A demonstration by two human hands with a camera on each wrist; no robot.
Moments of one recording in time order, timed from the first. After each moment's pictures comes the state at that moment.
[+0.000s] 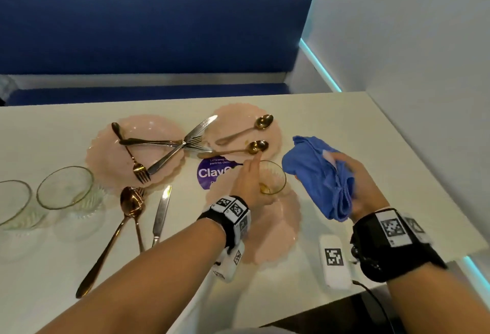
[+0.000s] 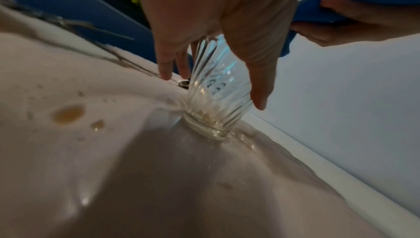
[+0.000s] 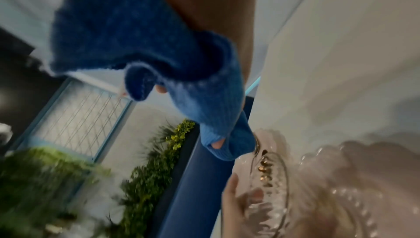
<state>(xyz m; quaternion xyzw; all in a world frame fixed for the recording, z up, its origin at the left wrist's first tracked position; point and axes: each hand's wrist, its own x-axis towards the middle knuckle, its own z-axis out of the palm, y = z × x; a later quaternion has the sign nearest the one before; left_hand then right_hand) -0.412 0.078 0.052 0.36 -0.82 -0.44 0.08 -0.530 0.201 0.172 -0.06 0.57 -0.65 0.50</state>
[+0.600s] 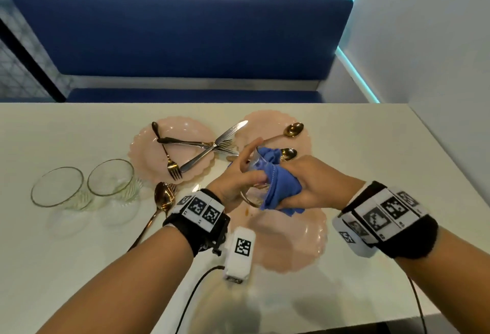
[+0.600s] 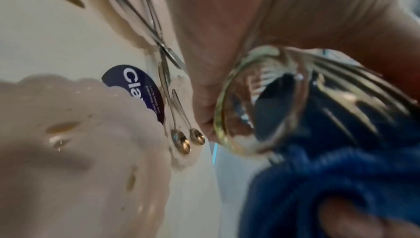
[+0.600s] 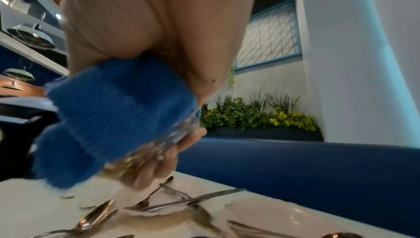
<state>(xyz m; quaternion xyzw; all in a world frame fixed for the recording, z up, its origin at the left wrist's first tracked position) -0.345 0.047 0.103 0.20 -0.45 -0.84 0.22 -0.491 0.140 0.184 -0.74 0.60 -0.13 0.27</state>
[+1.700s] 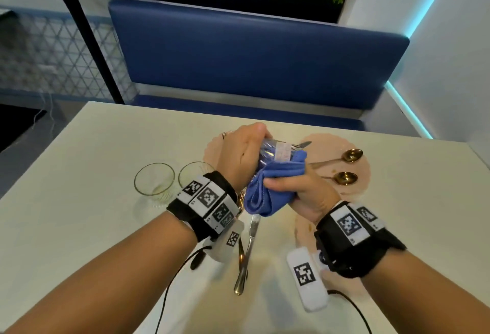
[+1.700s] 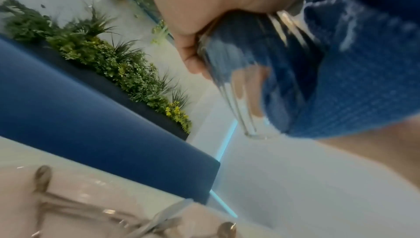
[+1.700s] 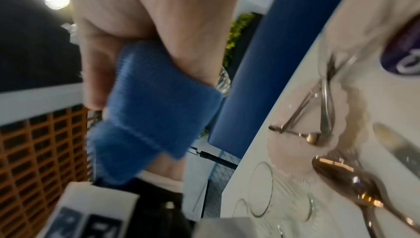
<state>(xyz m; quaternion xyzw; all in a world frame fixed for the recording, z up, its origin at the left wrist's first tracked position) -0.204 -0.006 0.178 0.31 -0.78 -0.30 0.45 -0.320 0.075 0.192 -0.39 0.43 -0.52 0.63</state>
